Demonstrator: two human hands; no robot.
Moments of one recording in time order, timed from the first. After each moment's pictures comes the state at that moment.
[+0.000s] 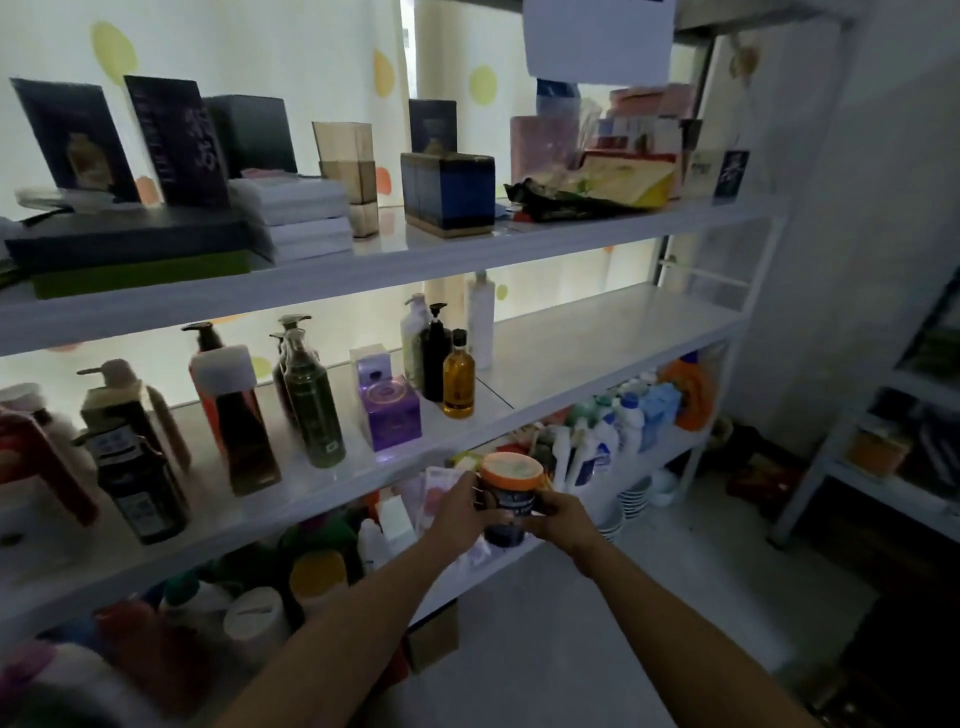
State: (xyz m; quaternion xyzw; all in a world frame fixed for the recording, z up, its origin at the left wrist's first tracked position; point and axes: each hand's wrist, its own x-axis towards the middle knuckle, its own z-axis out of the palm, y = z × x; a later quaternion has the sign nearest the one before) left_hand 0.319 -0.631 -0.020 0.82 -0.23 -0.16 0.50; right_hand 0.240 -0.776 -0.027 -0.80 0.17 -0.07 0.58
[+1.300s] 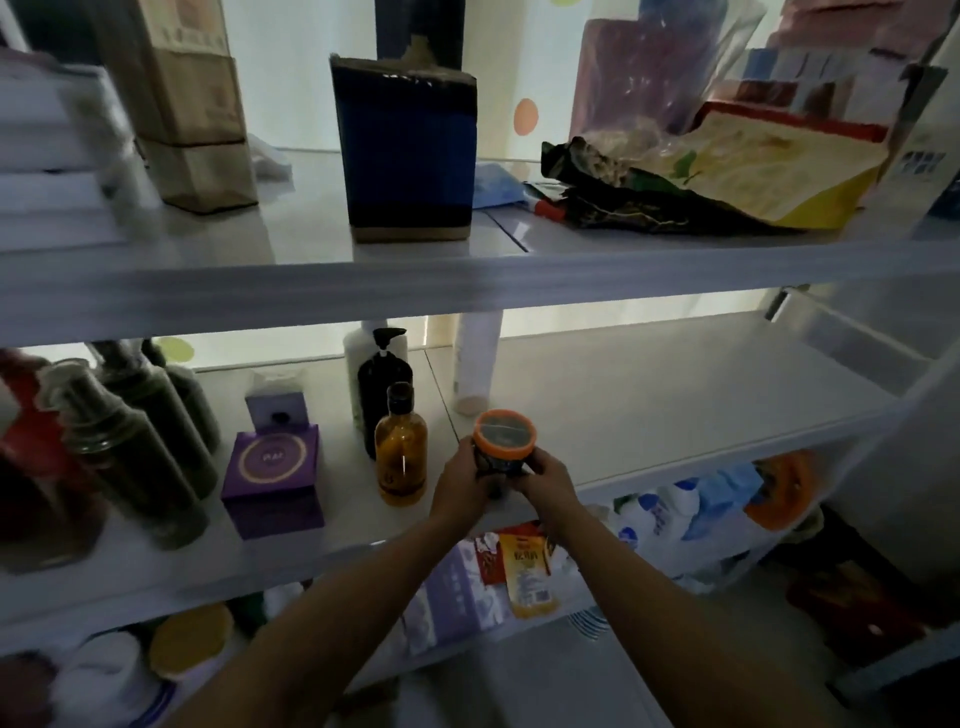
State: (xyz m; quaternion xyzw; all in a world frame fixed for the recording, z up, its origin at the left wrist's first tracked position) left_hand 0.562 -0.863 -0.053 0.82 -0.13 -0.03 0.56; right_hand 0.529 -0.981 -0.031 -0.75 0.16 -0.03 0.64
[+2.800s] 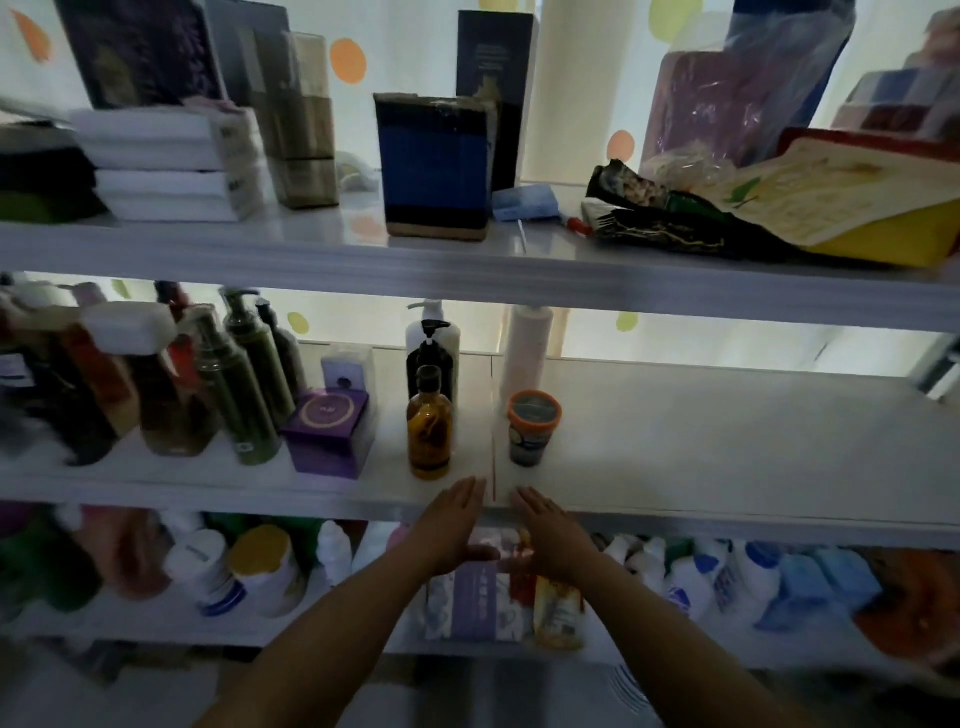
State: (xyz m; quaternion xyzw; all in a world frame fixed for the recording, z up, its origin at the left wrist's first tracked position) left_hand 0.499 -0.845 -0.078 0.97 -0.15 -0.06 0.17; right_hand 0.509 -1.031 -0.062 -0.96 -0.21 0.14 0.13
